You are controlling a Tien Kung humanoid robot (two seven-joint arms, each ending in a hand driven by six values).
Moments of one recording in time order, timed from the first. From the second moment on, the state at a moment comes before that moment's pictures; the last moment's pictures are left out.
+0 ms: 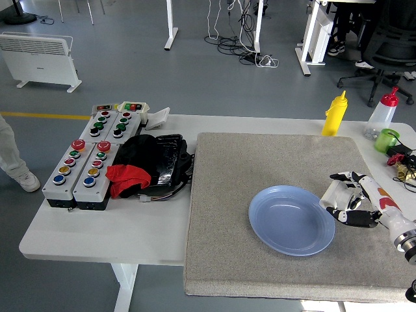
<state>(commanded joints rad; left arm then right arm) -0.11 0.01 -1.13 -0.32 0.37 0.49 0.15 0.39 -0.31 1.18 1.26 -1.69 -0.09 0.01</state>
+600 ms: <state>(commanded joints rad) -0.12 0.01 -1.11 -0.32 0.33 0.49 0.14 0.64 -0.25 0.87 1.03 -1.70 -0.05 0.00</state>
